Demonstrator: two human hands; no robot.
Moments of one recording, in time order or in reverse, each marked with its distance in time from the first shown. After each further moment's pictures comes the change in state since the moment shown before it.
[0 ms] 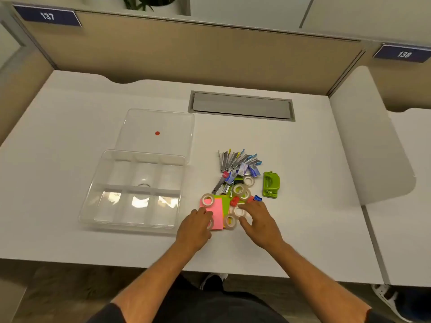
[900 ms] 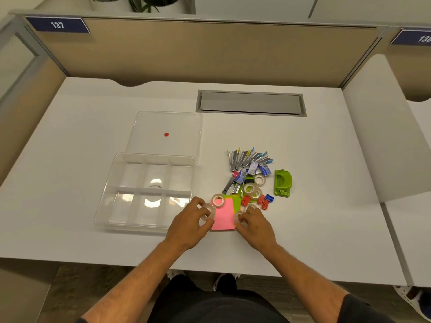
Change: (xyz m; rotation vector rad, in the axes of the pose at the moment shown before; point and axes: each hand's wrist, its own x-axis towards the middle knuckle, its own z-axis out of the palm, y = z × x) left_hand -0.024 -0.025 -0.057 -0.275 0.160 -0.037; right_hand 0.013 -0.006 0.053 -0.162 -0.103 0.098
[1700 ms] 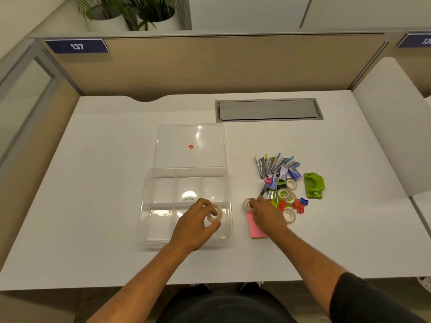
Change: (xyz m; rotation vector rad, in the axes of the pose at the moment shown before) left_hand -0.003 -0.091 -0.092 -0.089 0.036 0.127; right_hand 0.064 -0.097 0.009 -0.230 -0.075 0.100
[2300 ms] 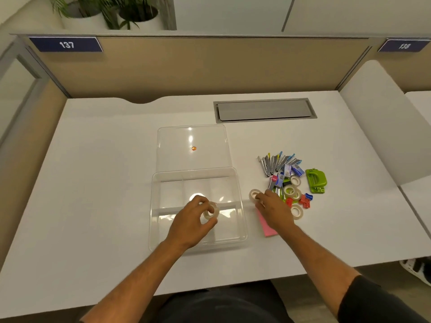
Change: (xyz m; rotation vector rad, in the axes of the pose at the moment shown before) left_hand 0.006 -0.054 -0.040 -0.069 -0.015 0.106; right_hand 0.000 -0.036 -0.013 0.127 0.165 0.123
